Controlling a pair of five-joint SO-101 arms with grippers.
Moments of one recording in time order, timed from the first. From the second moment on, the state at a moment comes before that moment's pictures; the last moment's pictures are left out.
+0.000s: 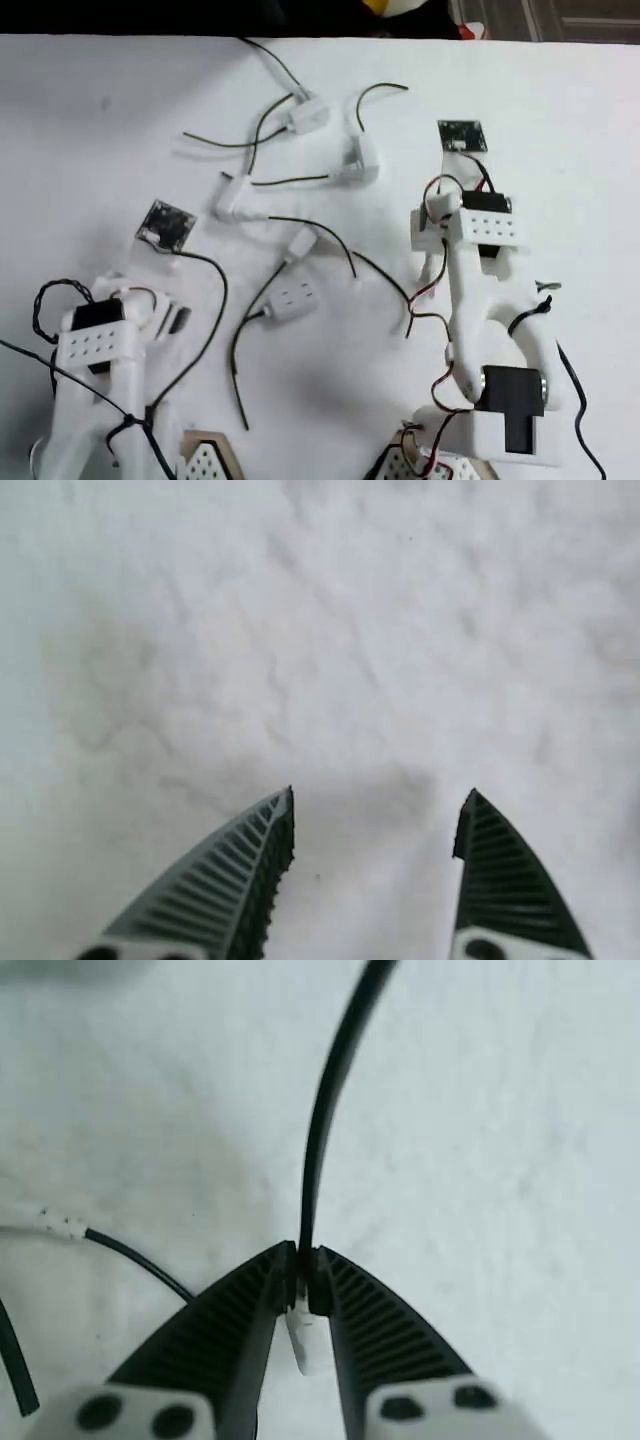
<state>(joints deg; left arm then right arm) -18.9 -43.2 73.1 46.5 -35.4 1.4 -5.7 28.7 54.9 7.1</state>
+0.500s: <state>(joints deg) -18.9 -43.2 73.1 46.5 -35.4 1.3 -0.7 28.2 57.1 9.0</state>
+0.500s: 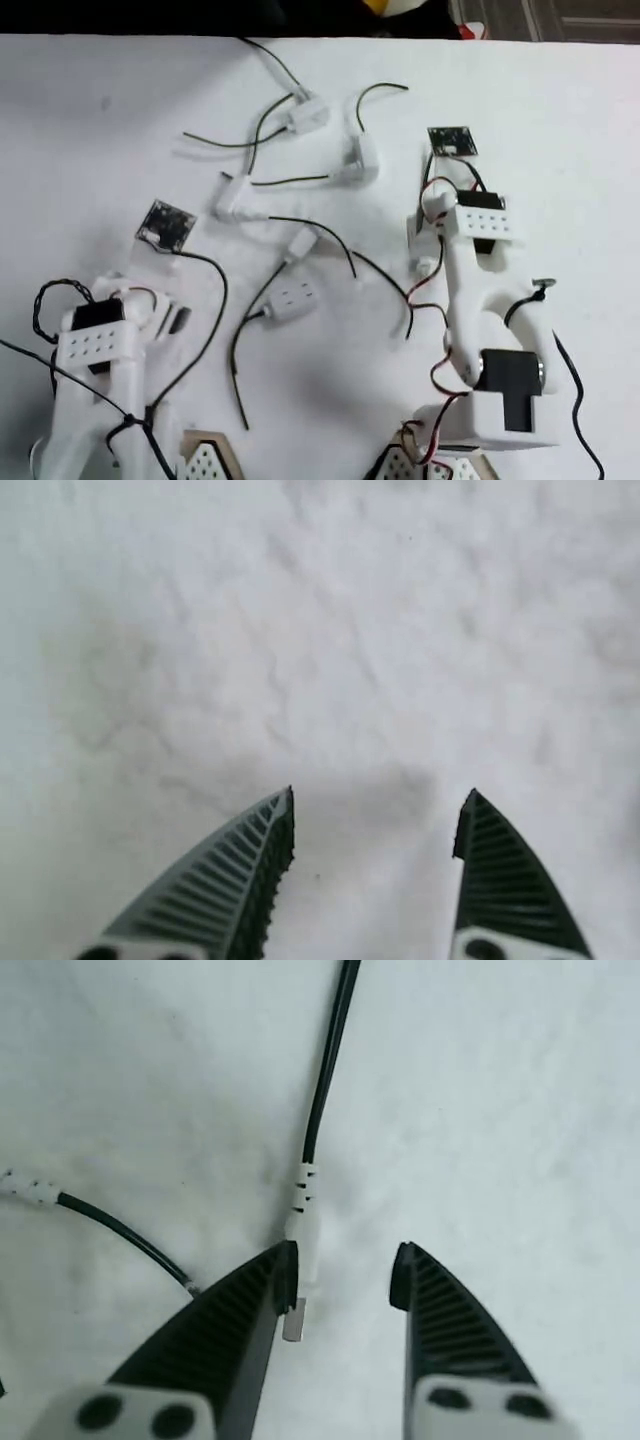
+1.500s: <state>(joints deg) -20.1 -43.2 73.1 46.5 -35.4 -0.4 25.3 0.4 76.7 9.1</state>
